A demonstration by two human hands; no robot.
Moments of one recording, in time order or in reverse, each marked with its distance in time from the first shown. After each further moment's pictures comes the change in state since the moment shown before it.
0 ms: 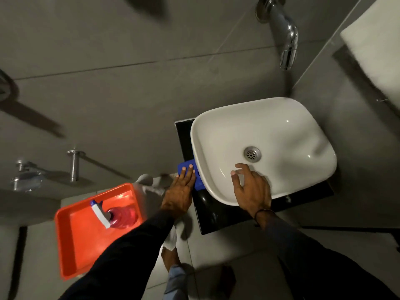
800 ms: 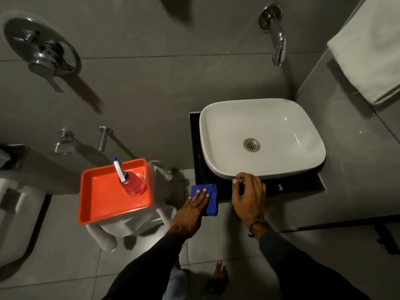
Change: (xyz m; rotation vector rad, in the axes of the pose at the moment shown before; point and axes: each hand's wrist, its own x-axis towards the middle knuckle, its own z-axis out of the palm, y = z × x) left_hand -0.137 0.097 0.073 -0.088 -0.015 -0.058; right_hand -0.111 0.020 -0.028 0.181 0.206 -0.184
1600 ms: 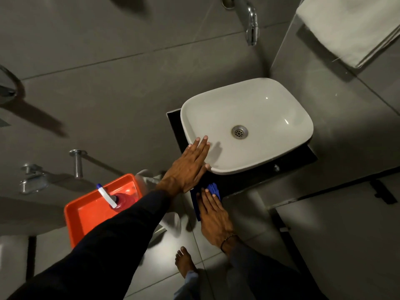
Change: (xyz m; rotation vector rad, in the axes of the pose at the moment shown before) left_hand 0.094 -0.020 -0.149 0.121 0.124 0.396; right_hand -0.078 -0.047 0.096 -0.438 -0.762 -0.143
